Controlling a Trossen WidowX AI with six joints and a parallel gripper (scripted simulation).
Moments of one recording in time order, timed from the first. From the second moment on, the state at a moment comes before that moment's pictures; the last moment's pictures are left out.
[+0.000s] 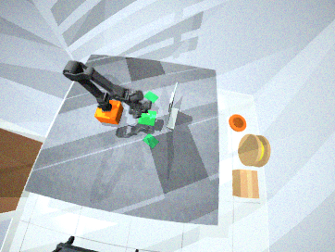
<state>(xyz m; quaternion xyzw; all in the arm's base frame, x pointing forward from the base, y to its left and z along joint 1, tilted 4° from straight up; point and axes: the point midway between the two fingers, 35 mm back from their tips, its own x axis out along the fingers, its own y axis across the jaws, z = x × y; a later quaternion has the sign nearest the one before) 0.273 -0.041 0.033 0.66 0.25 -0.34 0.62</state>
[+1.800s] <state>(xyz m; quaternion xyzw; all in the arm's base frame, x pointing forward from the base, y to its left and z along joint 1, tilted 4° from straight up) 0.277 -0.043 -0.012 0.66 0.25 -0.35 0.62</state>
